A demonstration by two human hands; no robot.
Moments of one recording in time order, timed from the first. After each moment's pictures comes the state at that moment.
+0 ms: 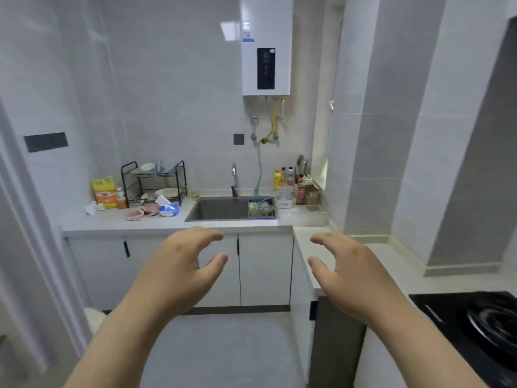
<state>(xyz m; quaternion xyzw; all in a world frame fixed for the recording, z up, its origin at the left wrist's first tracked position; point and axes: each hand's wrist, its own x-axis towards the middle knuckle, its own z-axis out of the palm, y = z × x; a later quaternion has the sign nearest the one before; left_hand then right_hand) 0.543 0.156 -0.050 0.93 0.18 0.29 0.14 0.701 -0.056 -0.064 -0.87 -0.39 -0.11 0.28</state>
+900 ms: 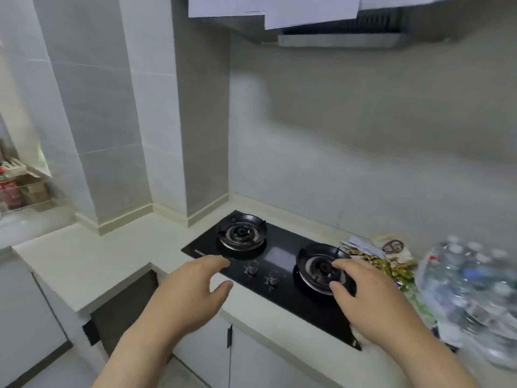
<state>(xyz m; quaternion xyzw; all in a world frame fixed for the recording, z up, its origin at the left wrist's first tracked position) 0.756 -0.100 -0.140 0.93 -0.29 0.05 0.23 0.635 -0.362 -0.130 -0.96 0.16 -0.14 0.17</state>
